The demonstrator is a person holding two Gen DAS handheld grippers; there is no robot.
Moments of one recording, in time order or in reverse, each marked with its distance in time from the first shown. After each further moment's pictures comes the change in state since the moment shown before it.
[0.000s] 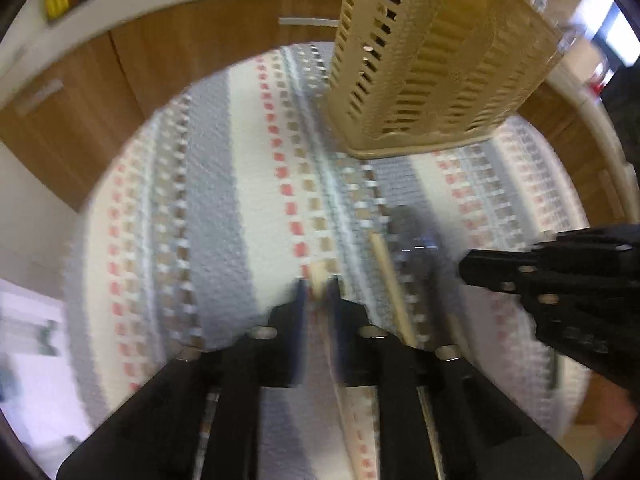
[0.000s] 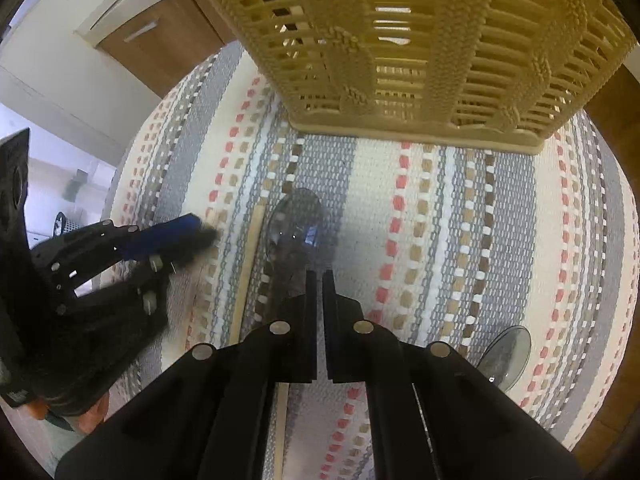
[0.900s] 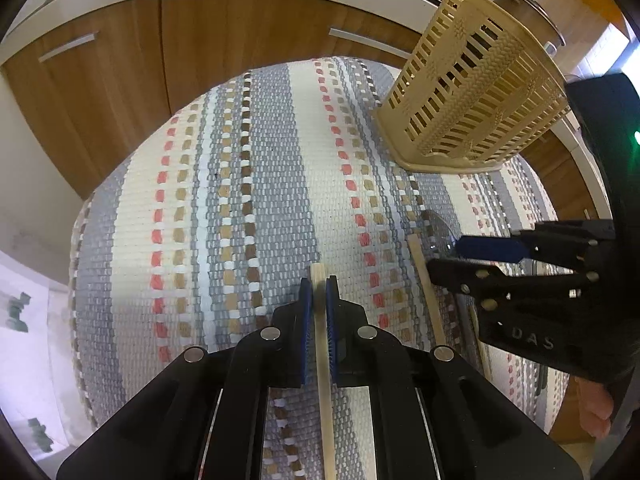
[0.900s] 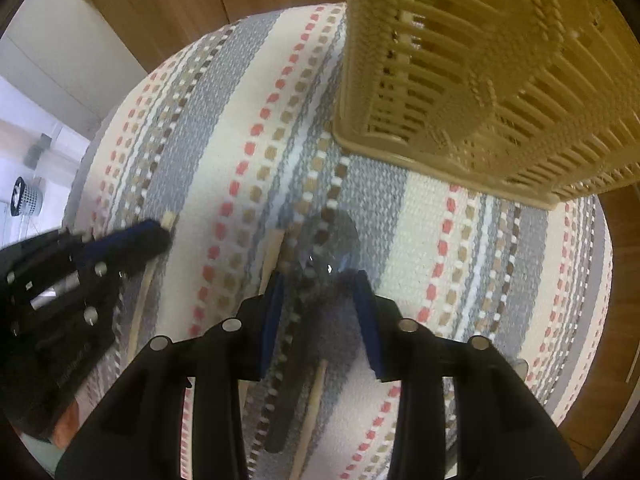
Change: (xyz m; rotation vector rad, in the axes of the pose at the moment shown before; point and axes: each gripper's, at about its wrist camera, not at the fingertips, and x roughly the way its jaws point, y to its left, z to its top) left arm -0.020 0.067 -0.024 -0.132 -0.053 -0.113; right arm 0.032 0.061 0.036 -0.108 0.058 -0.206
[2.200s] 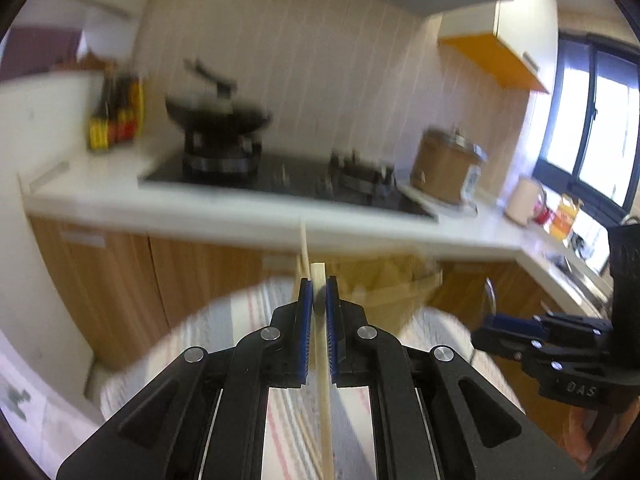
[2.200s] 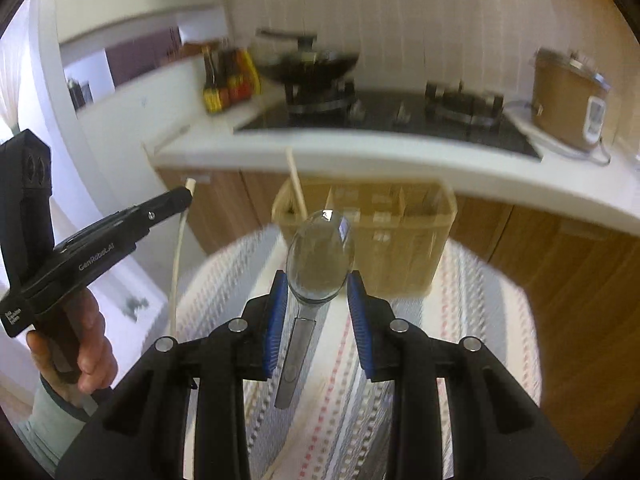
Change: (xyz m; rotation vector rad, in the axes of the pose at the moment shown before) left arm -0.178 -0.108 0.030 0.123 -0.668 -0.015; right arm -0.204 -0.087 -0.114 0.086 -0.717 0.135
